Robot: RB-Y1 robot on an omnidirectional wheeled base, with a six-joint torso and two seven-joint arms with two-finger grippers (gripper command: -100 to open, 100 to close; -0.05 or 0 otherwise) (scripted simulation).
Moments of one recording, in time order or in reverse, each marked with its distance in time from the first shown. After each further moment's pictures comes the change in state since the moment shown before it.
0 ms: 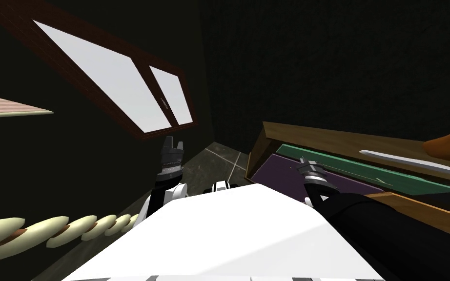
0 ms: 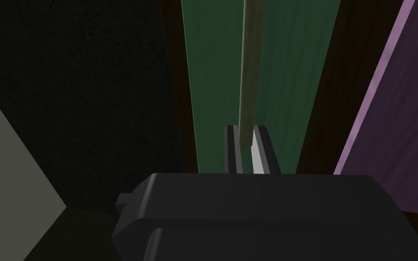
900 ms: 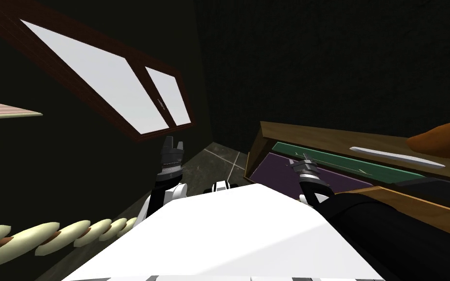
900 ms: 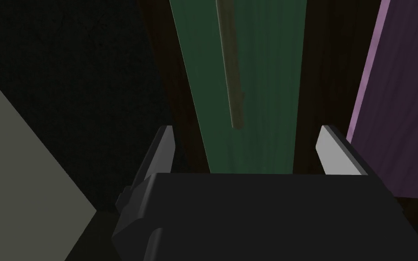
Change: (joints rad) left arm 0.000 0.000 0.000 0.000 0.000 0.000 0.000; right arm -0.026 0.017 0.027 0.004 -0.019 -0.034 -0.053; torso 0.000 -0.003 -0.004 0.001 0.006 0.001
